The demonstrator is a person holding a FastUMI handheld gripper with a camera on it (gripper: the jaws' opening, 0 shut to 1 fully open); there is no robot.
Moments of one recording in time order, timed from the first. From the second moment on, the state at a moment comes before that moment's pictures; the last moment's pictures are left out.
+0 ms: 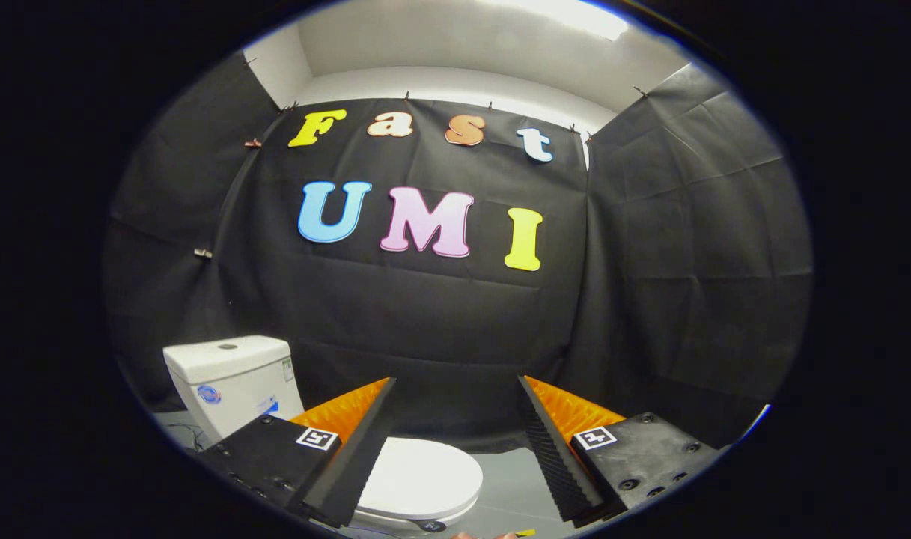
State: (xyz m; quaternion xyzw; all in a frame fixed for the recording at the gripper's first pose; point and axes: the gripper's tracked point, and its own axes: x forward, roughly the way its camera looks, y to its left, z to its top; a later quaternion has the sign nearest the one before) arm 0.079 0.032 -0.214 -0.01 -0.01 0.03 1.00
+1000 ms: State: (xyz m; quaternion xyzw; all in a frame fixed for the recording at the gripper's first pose) arm 0.089 0.011 -0.532 0.30 0.32 0.07 0.90
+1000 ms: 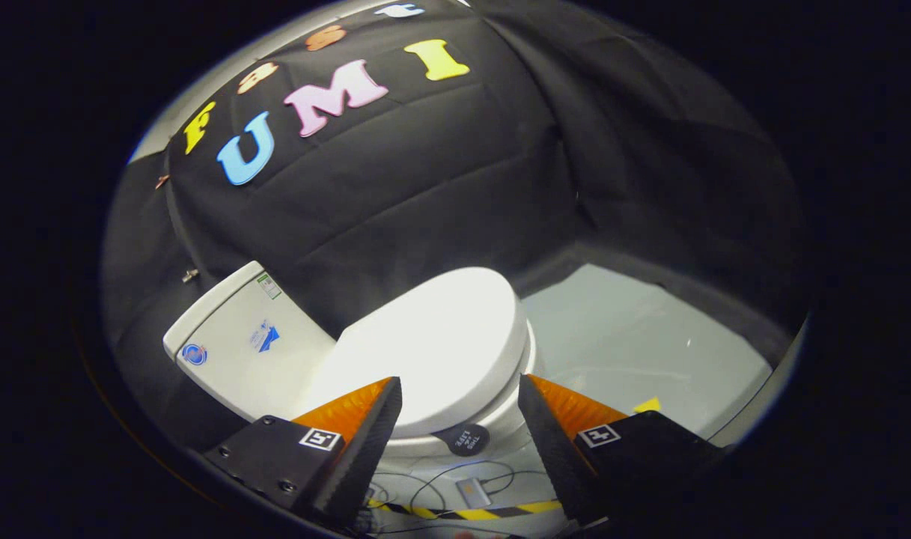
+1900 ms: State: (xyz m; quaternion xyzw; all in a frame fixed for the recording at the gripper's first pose) arm 0.087 0.047 -0.616 0.51 0.45 0.07 0.73
